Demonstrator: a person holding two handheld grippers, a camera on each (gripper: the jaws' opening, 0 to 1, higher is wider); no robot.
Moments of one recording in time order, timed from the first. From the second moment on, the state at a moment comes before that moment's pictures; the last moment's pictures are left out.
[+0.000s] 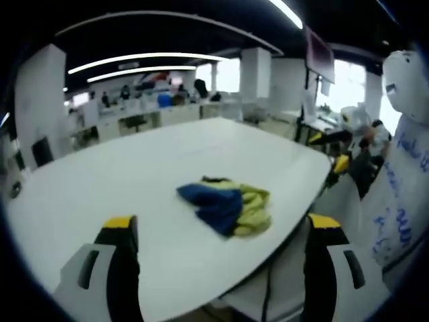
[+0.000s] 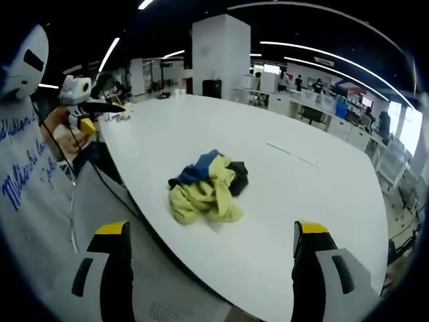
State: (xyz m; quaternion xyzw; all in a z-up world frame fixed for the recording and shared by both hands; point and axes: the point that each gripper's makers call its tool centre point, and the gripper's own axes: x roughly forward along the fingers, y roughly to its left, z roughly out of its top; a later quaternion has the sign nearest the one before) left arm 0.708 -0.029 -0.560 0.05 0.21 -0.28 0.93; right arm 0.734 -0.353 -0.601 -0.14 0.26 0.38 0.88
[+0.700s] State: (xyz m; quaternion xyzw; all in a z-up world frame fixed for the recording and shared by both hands) left arm 0.702 -0.029 -0.567 0.04 0.21 -0.29 0.93; right arm 0.777 -0.297 -0.580 -0.15 0.23 0.43 0.86
